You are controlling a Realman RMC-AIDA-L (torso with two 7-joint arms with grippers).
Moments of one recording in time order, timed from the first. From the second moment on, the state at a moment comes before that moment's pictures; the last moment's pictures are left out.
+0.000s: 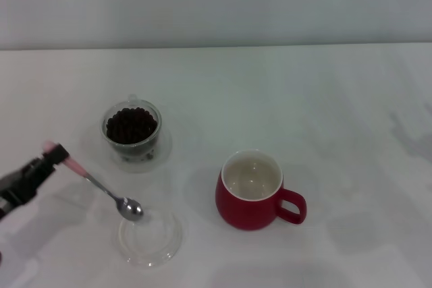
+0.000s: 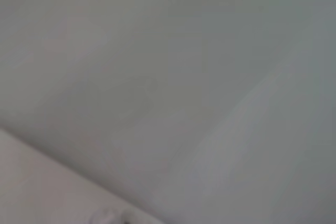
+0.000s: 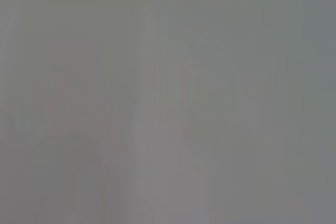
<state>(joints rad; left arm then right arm) -0.25 -2.05 0.82 0.30 -1.80 -1.52 1.75 0.26 2.01 -1.41 -0.12 -0.18 -1.49 0.34</state>
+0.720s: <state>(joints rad) -0.46 -1.90 0.81 0.58 -1.65 -1.40 1.31 0.27 2.01 -1.51 -0.12 -0.18 -1.58 0.38</state>
